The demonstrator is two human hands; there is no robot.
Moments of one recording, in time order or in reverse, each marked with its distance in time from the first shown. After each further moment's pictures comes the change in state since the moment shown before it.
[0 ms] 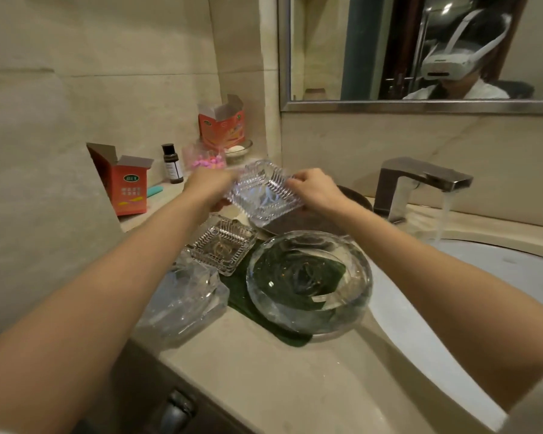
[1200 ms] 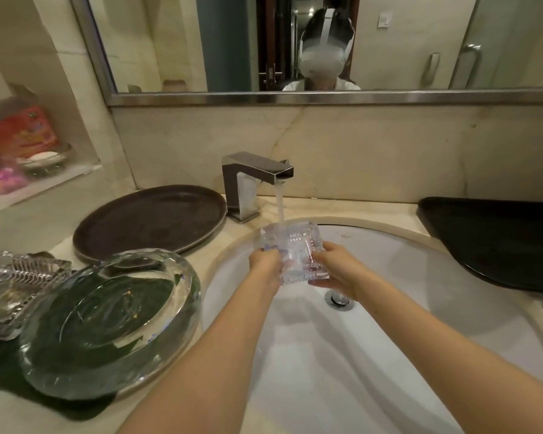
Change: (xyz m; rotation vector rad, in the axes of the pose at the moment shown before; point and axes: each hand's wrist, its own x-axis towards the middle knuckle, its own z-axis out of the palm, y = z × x) left_hand -0.078 0.001 0.334 -0.489 -0.395 -0.431; right_hand -0.124 0.227 -0.130 0.560 0.211 0.668
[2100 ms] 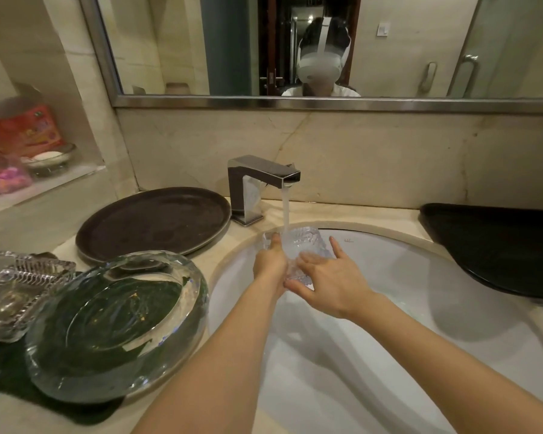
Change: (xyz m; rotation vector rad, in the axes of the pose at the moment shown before) left_hand 0.007 -0.001 0.000 0.095 -0.025 0.079; right_hand -0.032 0.001 0.017 -1.479 0.084 -0.648
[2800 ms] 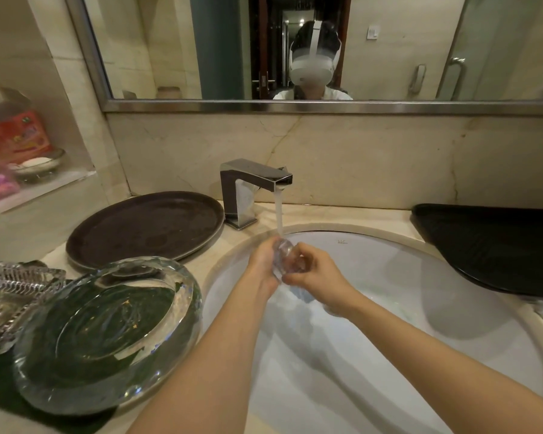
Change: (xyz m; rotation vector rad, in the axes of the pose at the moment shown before) left_hand -0.007 0.015 -0.007 -0.255 -0.207 -0.101; right_hand 0.009 -0.008 0.003 1.255 0.193 0.225
